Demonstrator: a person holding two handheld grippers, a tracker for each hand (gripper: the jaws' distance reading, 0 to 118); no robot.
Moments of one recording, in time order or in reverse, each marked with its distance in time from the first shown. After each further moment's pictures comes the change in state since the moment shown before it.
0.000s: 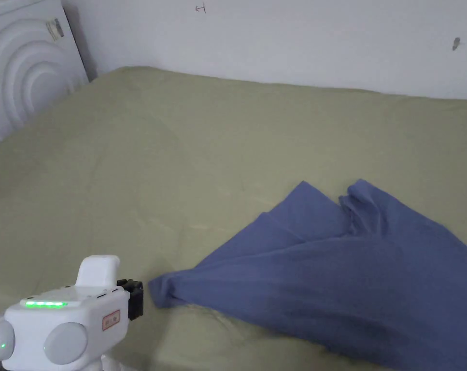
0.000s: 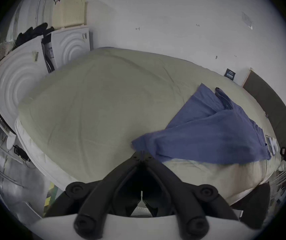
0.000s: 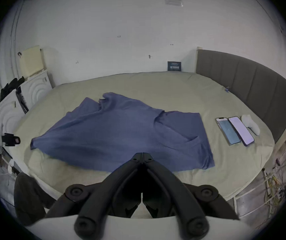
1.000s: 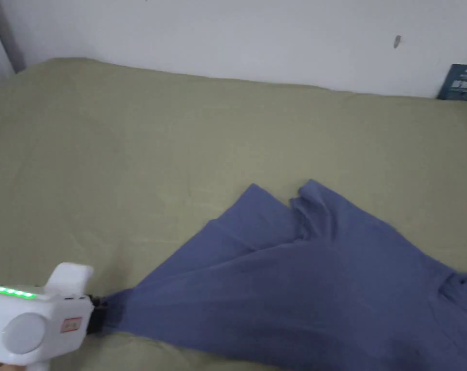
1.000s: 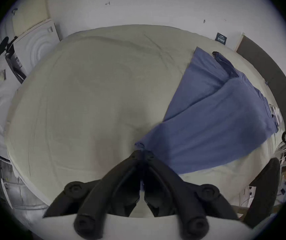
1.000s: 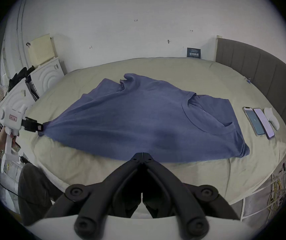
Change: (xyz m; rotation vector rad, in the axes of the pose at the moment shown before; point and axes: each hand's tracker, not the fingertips) left arm 0.017 0.036 -0.081 -0.230 -0.059 -0.235; right arm -0.036 -0.014 -0.043 -0.121 0.117 0.033
